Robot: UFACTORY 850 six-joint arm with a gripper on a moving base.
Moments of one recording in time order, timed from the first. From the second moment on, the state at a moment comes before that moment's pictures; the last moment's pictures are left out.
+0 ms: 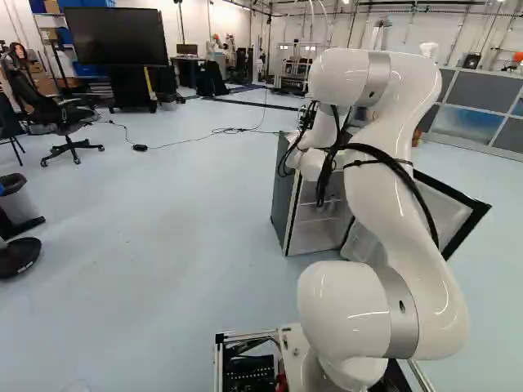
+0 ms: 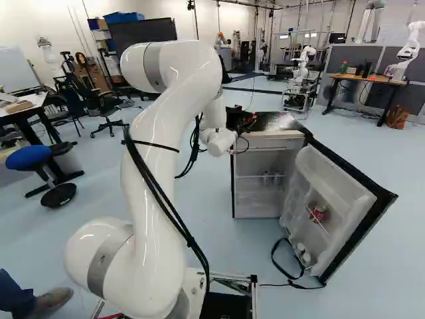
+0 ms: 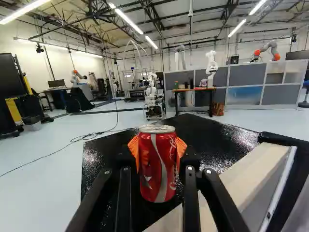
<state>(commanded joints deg) -12.3 -42.1 -62.5 14.9 73.1 0.0</state>
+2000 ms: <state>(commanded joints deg) -17.3 -23.3 -46.7 14.9 69.6 0.0</state>
